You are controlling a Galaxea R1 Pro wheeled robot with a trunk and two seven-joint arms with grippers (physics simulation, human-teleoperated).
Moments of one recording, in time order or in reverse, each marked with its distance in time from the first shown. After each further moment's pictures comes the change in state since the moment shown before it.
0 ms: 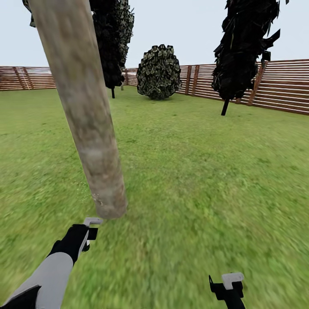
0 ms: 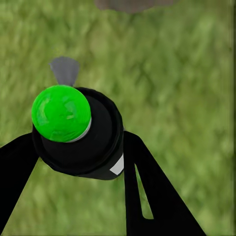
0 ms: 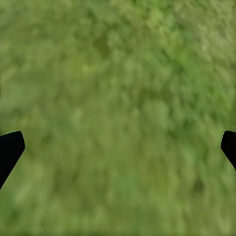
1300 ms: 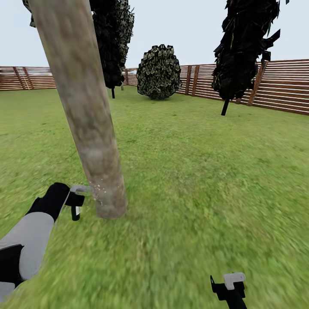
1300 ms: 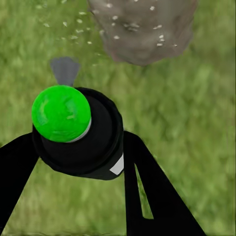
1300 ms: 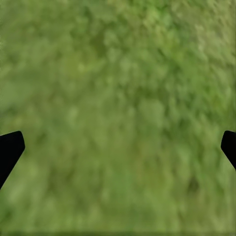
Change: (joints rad) left arm -0.273 0.189 -0.197 -0.026 -0.020 0.269 -0.329; right arm 0.000 -0.009 0.000 0.002 0.001 0.001 -0.002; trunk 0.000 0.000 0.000
